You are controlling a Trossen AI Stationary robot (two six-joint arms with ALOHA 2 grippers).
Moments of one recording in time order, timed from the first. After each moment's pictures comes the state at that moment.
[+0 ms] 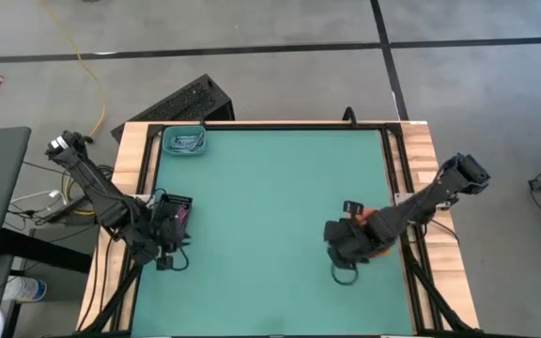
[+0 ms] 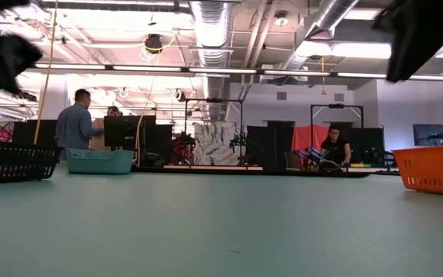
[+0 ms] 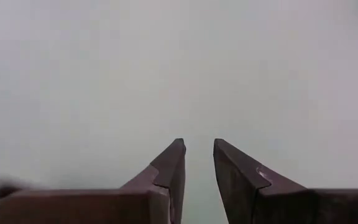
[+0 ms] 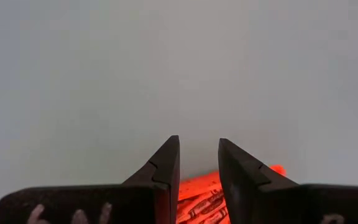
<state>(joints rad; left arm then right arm) -0.82 0.86 0.59 -0.70 -0.49 -0.75 0.54 1.51 1.22 -1.15 0.36 0.67</state>
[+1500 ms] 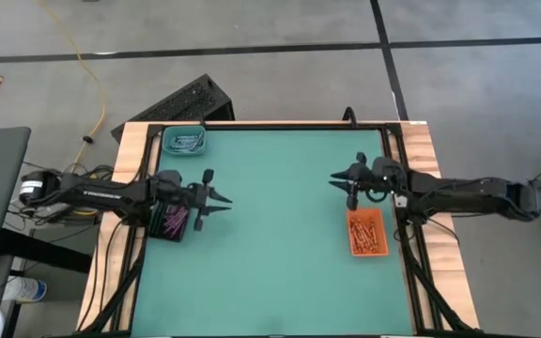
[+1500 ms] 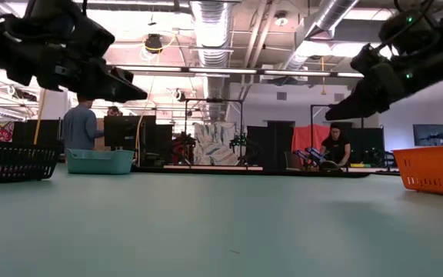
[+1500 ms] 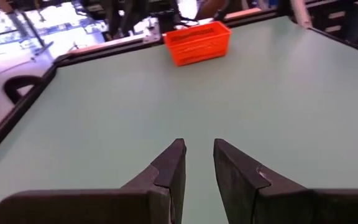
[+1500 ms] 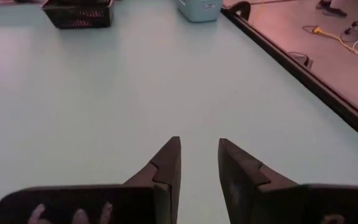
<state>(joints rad) 0.17 0.93 0.20 0.55 0.22 0.22 -0.33 0.73 0.24 0.11 -0.02 -0.03</state>
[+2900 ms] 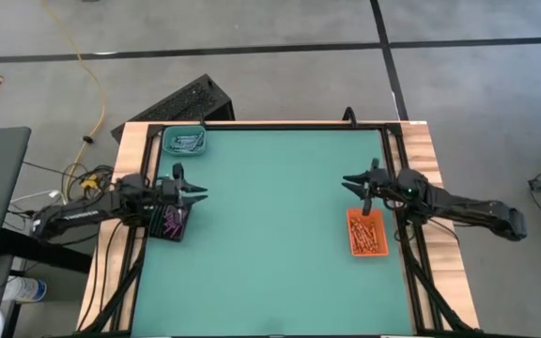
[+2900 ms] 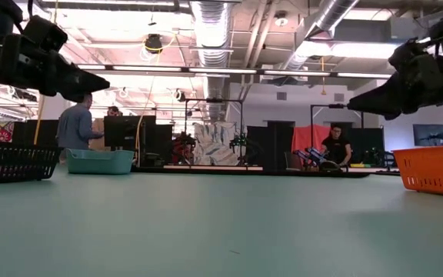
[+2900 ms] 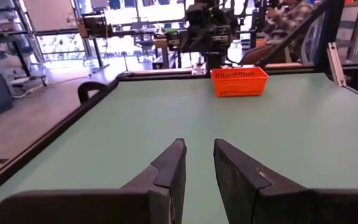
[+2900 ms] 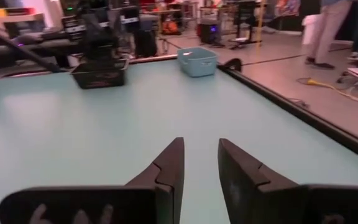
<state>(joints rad) 0.23 0.04 0.01 0.05 0.12 0.07 -0.29 0.16 0.01 0.01 0.00 0.05</state>
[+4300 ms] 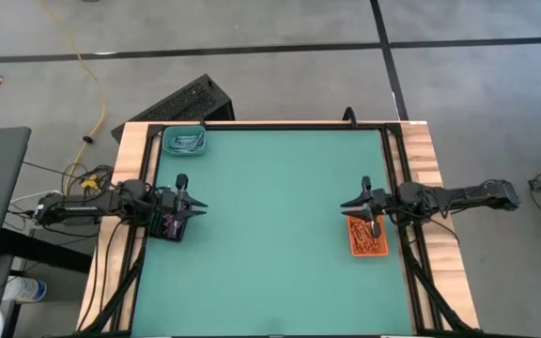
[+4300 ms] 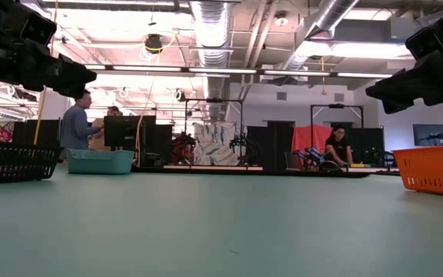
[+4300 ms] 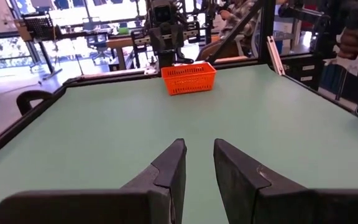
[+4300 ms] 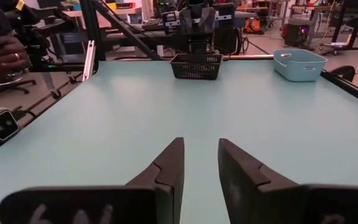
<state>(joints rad) 0.04 0.04 0.02 0.00 0.12 0.08 0.08 0.16 0.01 0.01 0.03 0.06</state>
